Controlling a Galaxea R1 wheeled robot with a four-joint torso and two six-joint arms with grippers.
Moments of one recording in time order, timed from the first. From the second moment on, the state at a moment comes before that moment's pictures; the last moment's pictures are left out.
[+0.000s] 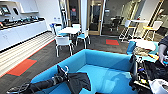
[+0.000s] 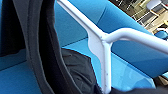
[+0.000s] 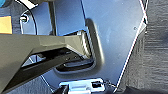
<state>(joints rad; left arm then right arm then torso) 0.53 2.65 -2.21 1.06 0.10 -1.49 -1.57 3.08 -2.72 0.10 0.12 0.03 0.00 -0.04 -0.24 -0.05</state>
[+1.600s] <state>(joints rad) 0.95 2.58 -2.37 1.34 -0.18 -1.49 -1.56 3.09 -2.72 0.10 0.12 0.03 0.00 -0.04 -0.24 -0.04</state>
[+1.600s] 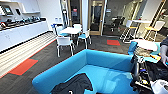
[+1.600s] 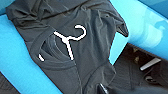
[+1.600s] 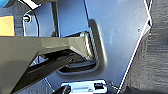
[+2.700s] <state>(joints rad) 1.29 2.76 -2.68 1.60 -0.53 -1.46 -1.55 3.10 -2.72 0.10 0.11 0.03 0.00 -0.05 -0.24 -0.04</state>
